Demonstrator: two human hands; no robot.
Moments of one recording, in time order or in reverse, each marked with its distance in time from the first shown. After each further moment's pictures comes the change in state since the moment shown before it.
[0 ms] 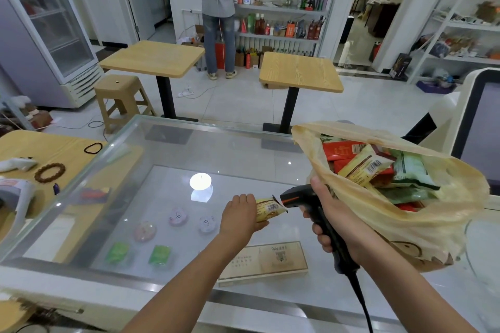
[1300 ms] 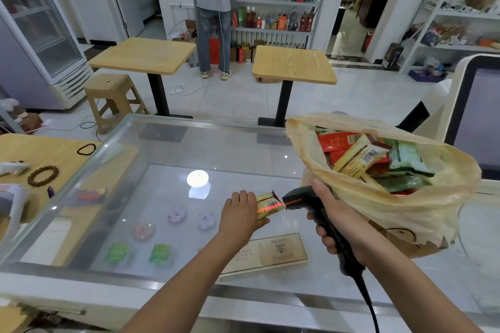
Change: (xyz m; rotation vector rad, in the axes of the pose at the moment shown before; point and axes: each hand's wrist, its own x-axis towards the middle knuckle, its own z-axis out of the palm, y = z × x) left_hand -0.007 -0.002 0.009 0.119 0.043 0.085; right_hand -0.015 0.007 0.000 -0.031 0.039 0.036
